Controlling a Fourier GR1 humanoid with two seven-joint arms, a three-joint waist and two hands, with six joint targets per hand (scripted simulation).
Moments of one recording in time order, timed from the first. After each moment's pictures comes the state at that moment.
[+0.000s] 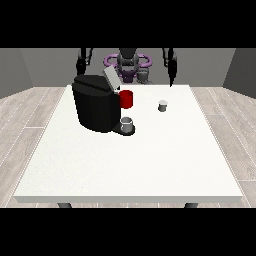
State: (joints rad) left arm 0.02 0.10 -0.01 -1.57 0.02 0.00 0.01; right arm 0.02 -0.11 0.02 -1.56 -0.01 0.00 0.01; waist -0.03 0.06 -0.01
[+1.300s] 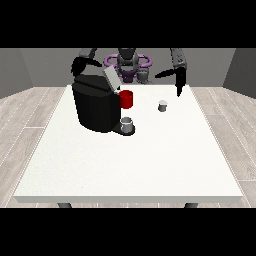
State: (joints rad) left arm -0.24 0.30 0.11 -1.26 -0.08 -0.12 -0.07; right arm -0.04 -0.02 0.01 -1.59 -0.02 -0.11 -0.10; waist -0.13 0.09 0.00
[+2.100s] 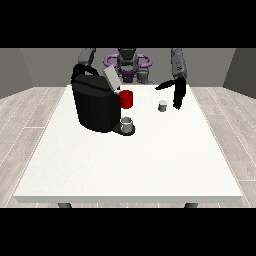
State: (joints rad) left arm -0.40 0.32 0.07 -0.97 -0.25 -0.11 -0.08; right arm -0.16 -0.03 -0.04 -1.45 -0.01 -0.14 -0.06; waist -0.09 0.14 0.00
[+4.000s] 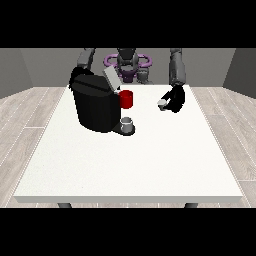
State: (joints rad) left arm -0.59 0.34 0.00 -0.60 -0.65 0.16 -0.24; right arm -0.23 -0.04 -0.05 -1.35 -0.03 -0.17 -0.05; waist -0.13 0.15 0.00
